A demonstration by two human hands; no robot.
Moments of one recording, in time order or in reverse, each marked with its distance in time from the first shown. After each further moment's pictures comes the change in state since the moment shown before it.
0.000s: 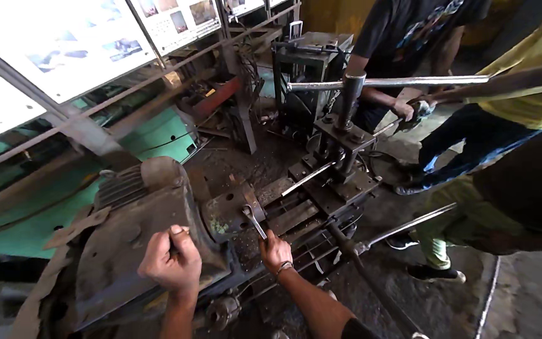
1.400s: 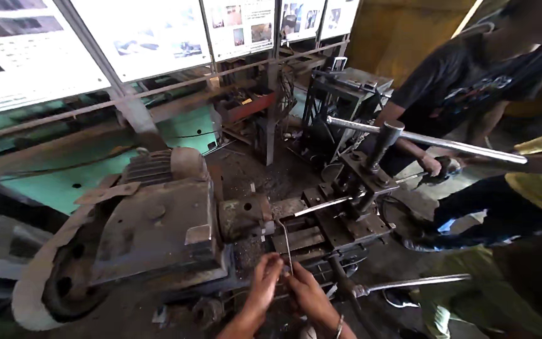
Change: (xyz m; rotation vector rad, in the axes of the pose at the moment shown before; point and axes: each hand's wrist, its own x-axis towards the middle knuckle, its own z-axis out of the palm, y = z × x) left_hand -0.137 0.078 0.046 -0.720 -0.816 -1.114; right_hand -0.051 0.010 -0.152 0.799 -0.599 0.145
